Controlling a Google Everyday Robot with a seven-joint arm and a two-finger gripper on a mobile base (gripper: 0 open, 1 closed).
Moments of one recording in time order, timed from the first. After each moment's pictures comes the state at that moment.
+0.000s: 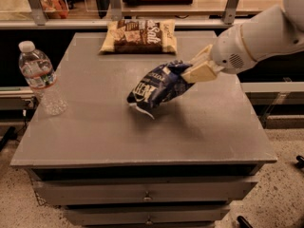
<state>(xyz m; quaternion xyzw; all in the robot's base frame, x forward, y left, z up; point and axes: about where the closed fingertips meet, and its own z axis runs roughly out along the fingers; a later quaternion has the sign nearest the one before) 0.542 -0.098 0.919 -0.54 0.74 0.18 0.35</state>
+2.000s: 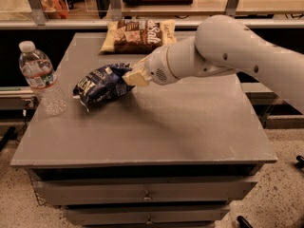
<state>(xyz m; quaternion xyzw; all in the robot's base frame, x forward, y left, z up) 0.585 0.055 0.879 -0.50 0.72 0.25 0.42</state>
